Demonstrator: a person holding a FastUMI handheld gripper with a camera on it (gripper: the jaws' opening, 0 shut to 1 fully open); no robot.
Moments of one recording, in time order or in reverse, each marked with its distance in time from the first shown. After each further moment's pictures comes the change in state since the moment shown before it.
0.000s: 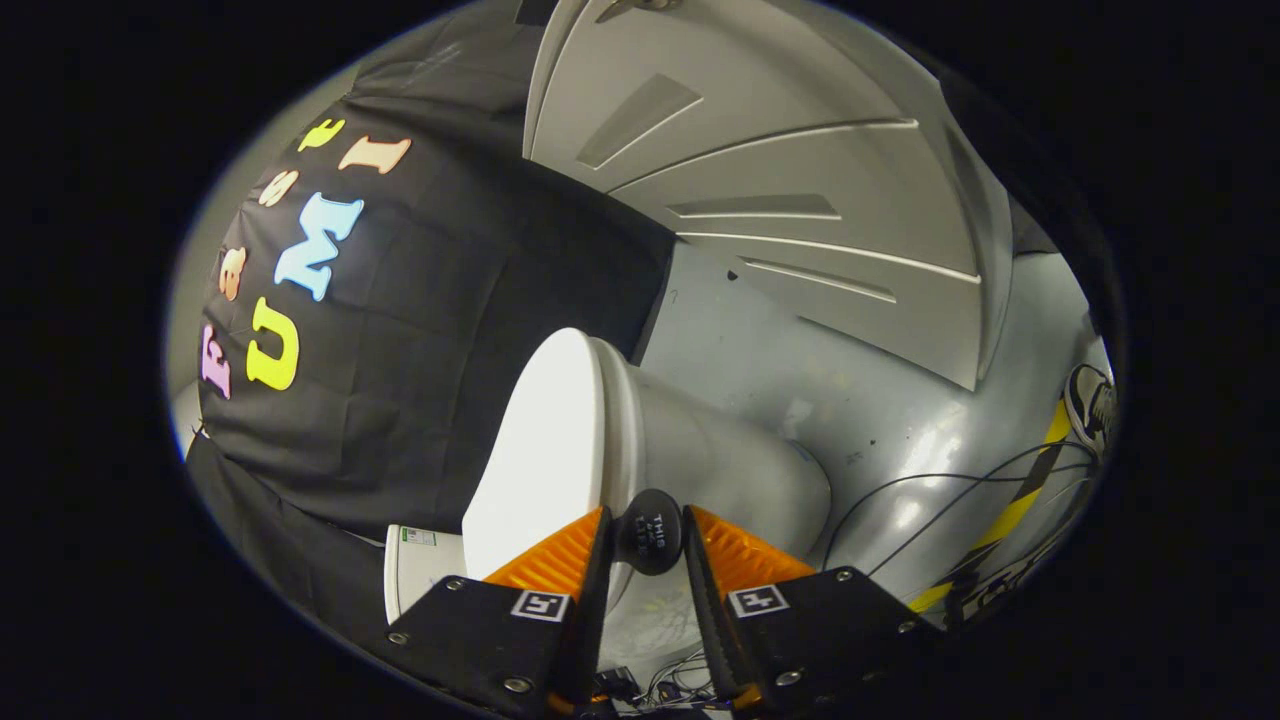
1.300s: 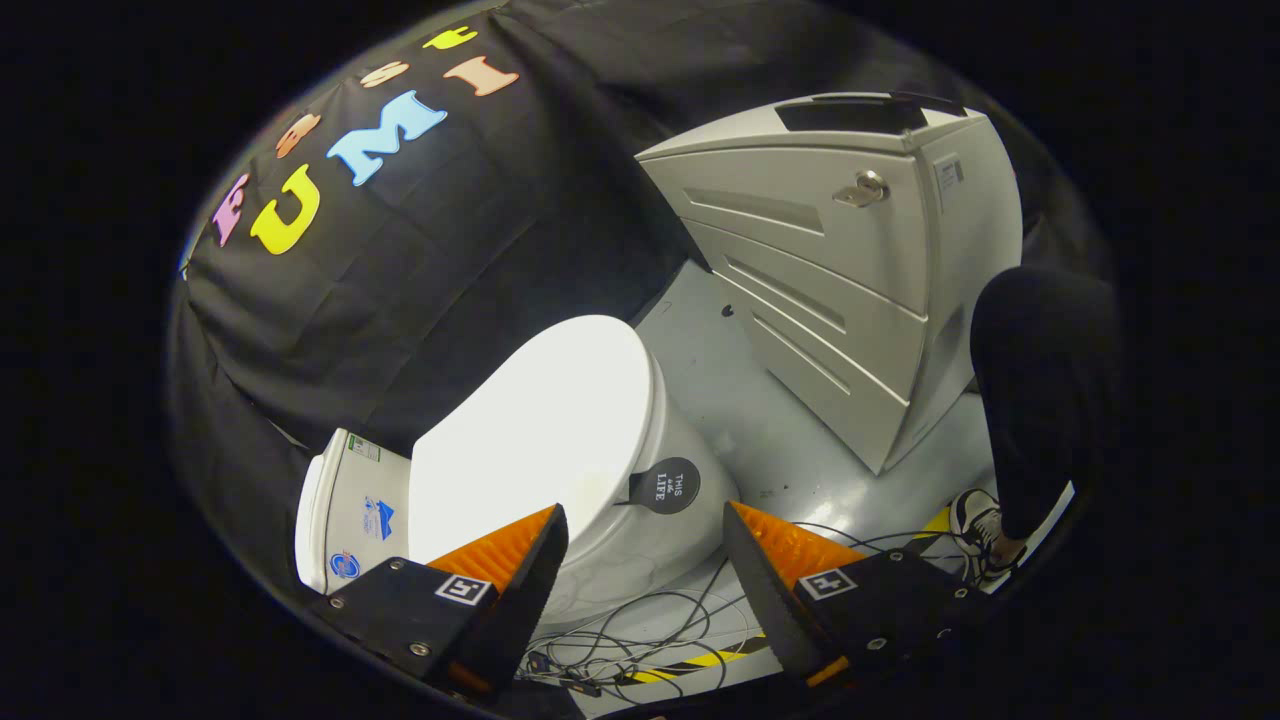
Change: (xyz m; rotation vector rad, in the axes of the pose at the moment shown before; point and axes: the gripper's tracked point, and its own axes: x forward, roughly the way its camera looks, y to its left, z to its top) arm -0.078 0.033 -0.005 -0.358 0.039 -0.142
